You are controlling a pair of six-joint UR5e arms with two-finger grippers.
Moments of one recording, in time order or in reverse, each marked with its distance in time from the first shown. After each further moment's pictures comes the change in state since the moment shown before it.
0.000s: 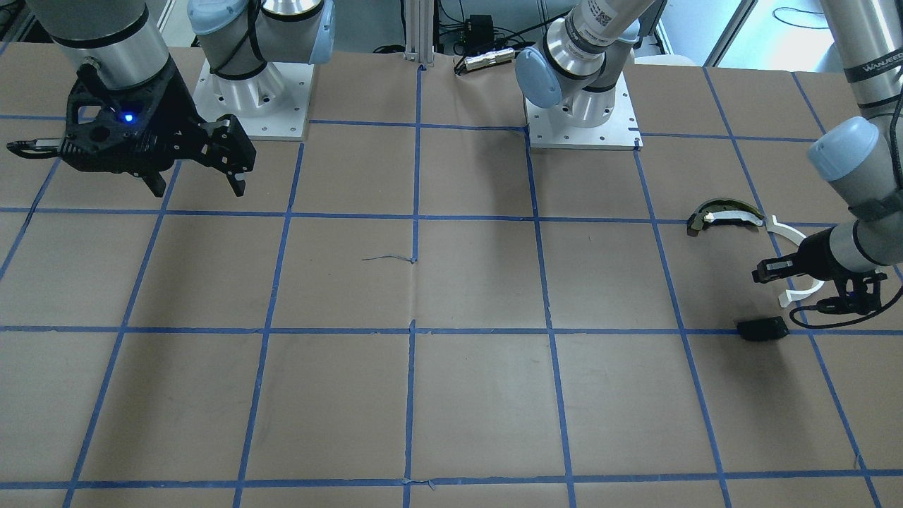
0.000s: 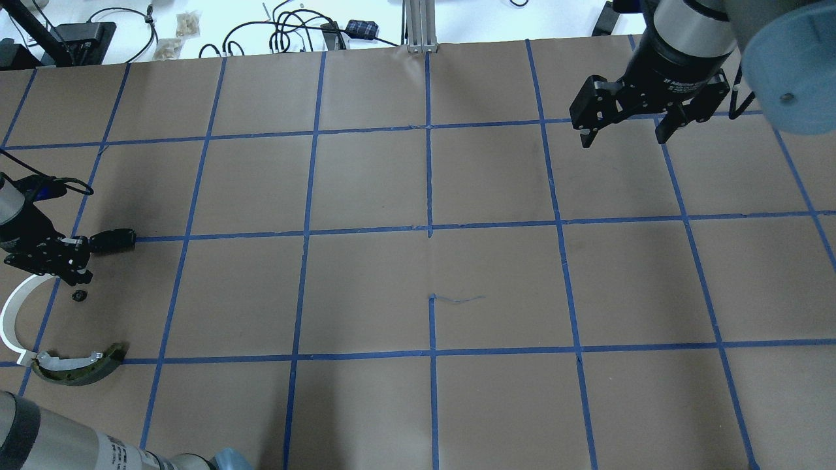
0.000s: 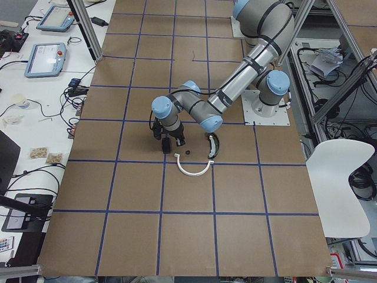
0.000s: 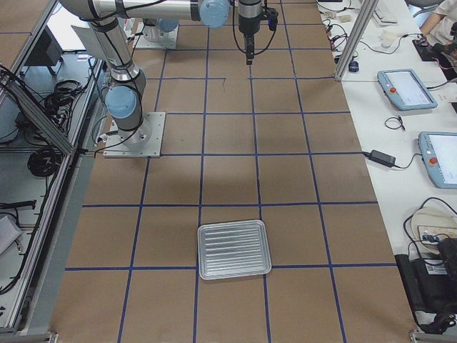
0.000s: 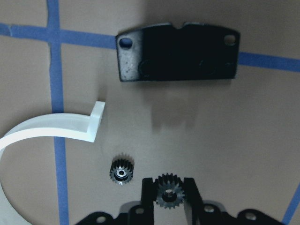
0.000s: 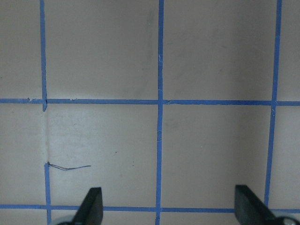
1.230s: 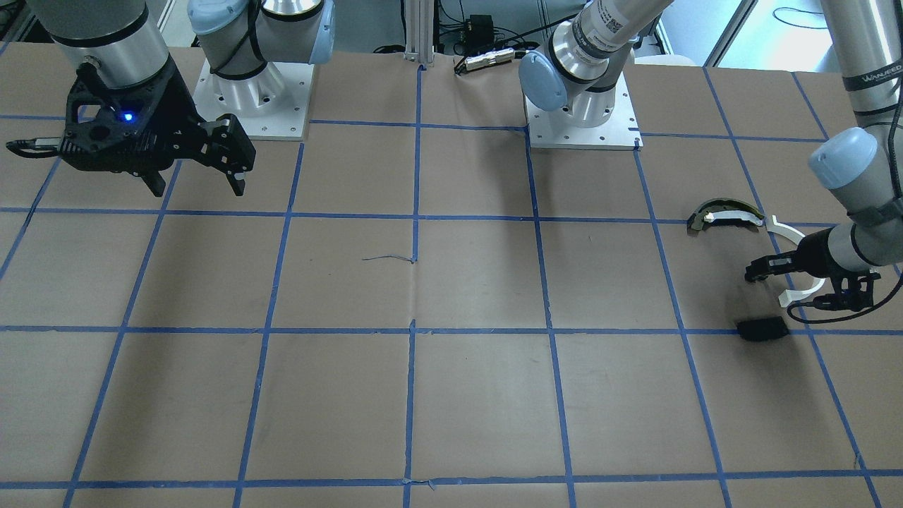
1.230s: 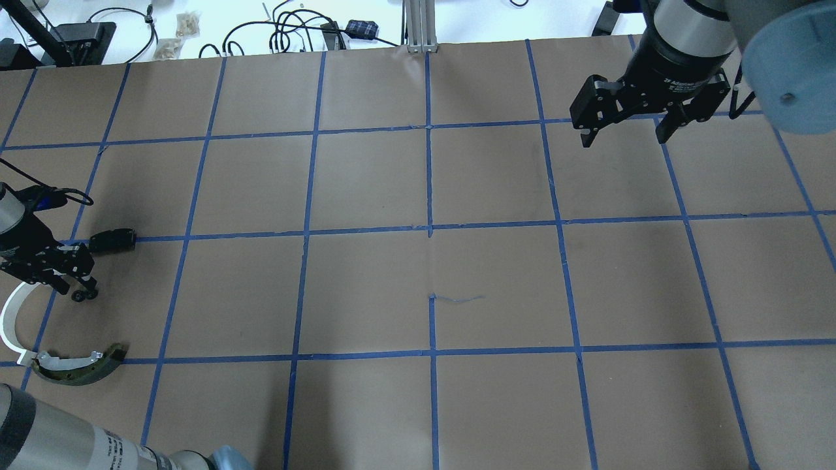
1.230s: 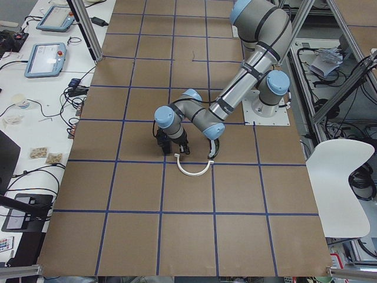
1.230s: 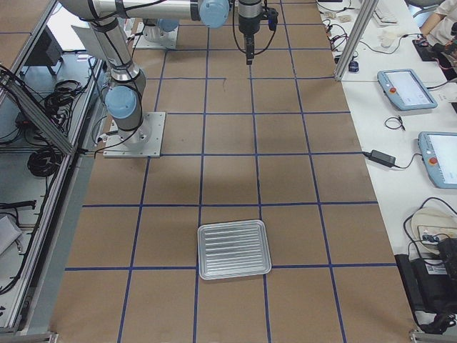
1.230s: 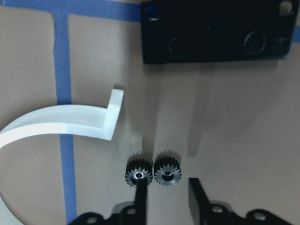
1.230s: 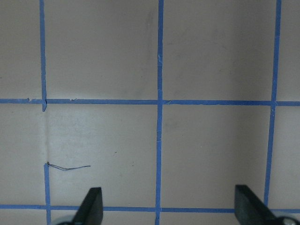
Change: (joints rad) left arm 0.012 -0.024 0.005 0.008 0.018 0.019; right arm 0.000 0.000 0.000 0.000 -0.001 0.000
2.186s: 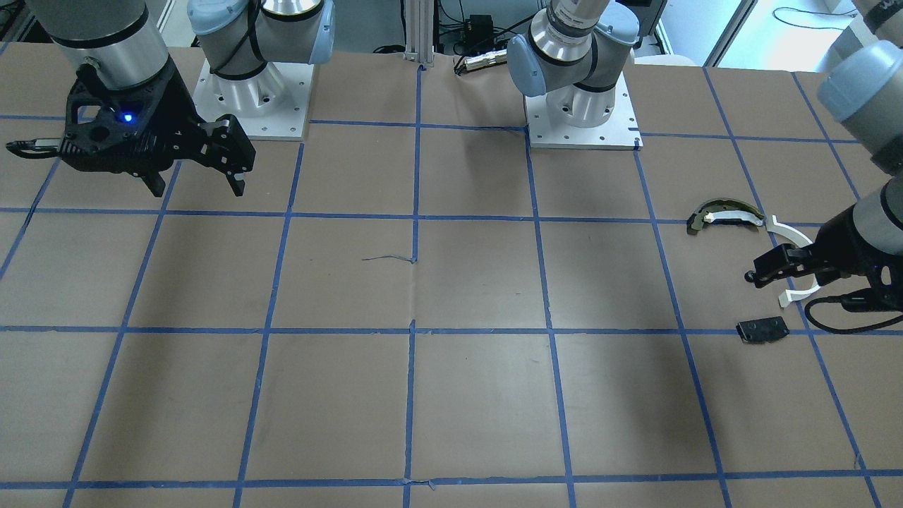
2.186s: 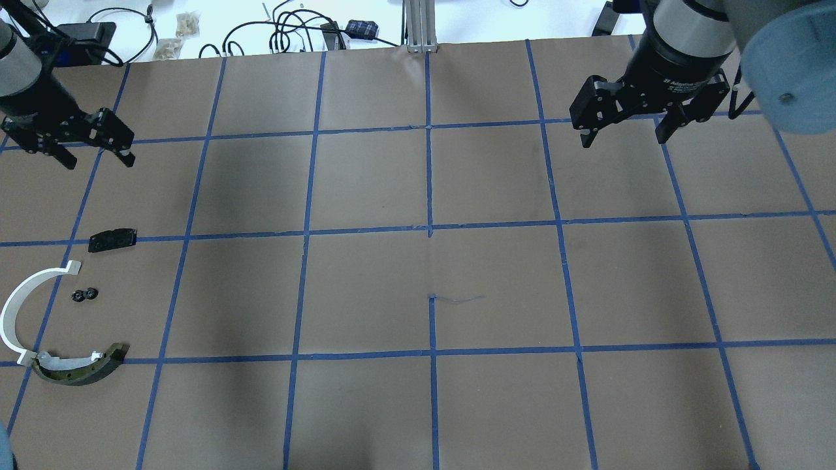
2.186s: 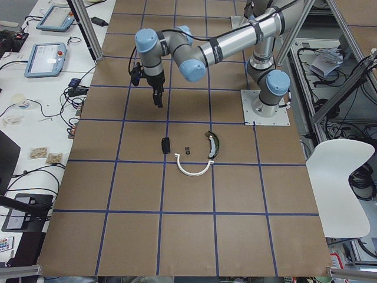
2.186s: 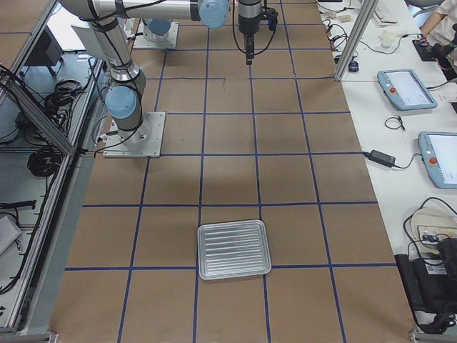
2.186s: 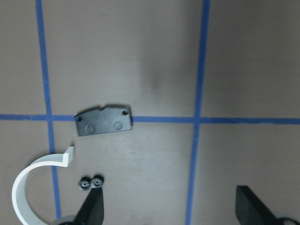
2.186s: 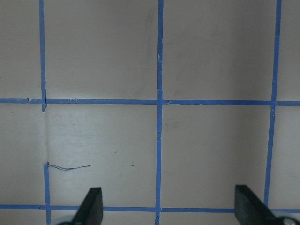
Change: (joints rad) left arm -0.362 0.216 0.275 -0.264 -0.120 -0.233; right arm 0.000 0.000 0.000 0.000 0.000 0.000
